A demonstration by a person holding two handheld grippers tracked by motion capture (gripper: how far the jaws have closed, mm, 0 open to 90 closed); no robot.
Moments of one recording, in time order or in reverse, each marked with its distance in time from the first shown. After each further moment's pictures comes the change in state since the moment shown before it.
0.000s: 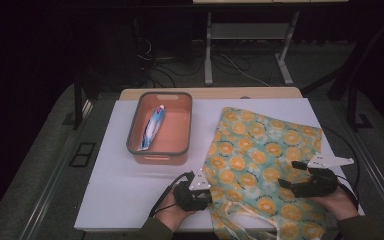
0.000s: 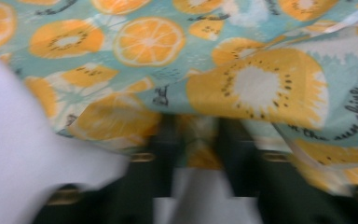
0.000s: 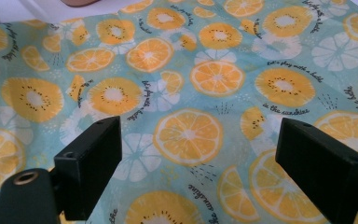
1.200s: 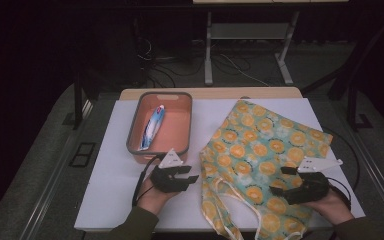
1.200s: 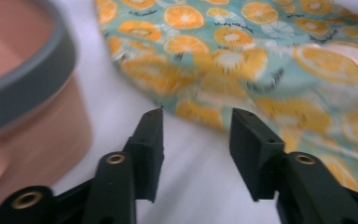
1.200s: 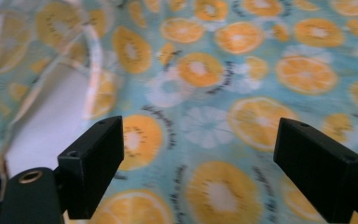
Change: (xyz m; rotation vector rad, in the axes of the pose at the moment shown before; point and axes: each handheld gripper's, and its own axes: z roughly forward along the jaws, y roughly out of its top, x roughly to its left) left arm 0.050 -0.017 -0.063 -0.142 0.089 -0.192; right arm 0.029 0.010 0.010 0.048 0.125 -0.056
